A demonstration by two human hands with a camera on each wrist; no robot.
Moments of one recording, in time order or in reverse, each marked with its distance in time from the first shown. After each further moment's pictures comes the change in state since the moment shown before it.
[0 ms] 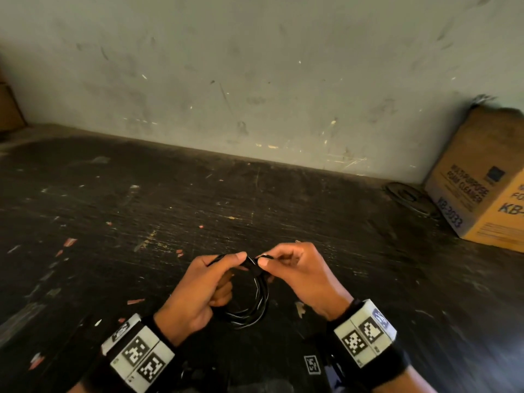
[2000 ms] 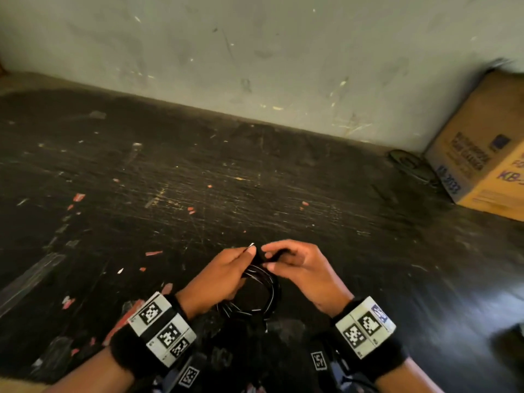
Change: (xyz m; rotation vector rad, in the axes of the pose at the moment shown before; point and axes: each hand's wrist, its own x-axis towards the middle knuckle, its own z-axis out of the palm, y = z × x) left_hand -0.018 -0.052 -0.040 0.471 -0.223 -0.037; right_hand -0.042 0.041 0.047 0.099 0.015 0.153
